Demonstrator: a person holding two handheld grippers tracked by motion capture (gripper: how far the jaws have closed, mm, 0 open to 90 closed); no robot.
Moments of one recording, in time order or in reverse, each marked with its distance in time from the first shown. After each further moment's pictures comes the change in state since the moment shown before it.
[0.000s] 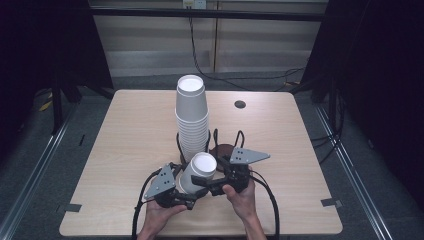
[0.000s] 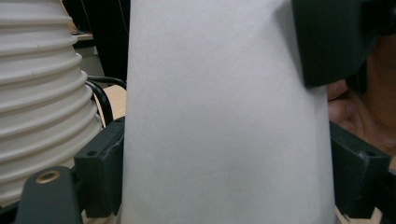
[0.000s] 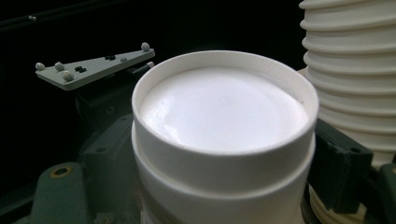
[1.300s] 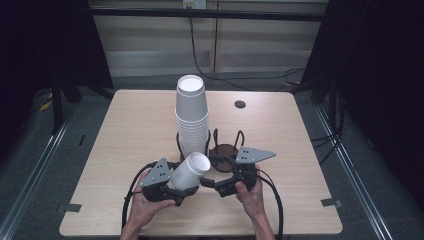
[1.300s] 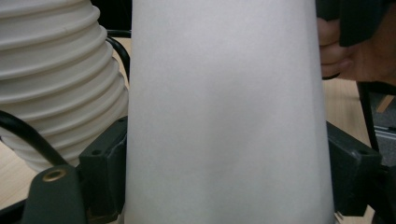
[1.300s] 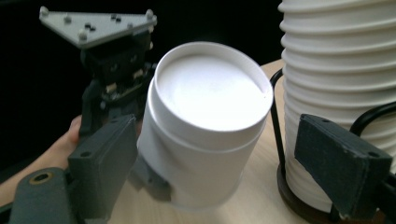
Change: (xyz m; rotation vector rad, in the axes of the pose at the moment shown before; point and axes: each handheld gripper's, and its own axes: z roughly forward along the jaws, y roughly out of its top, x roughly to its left) left arm 0.024 0.015 -0.018 0.233 -0.037 0.018; right arm -0.010 0.000 -0.017 0.078 -0.020 -0.038
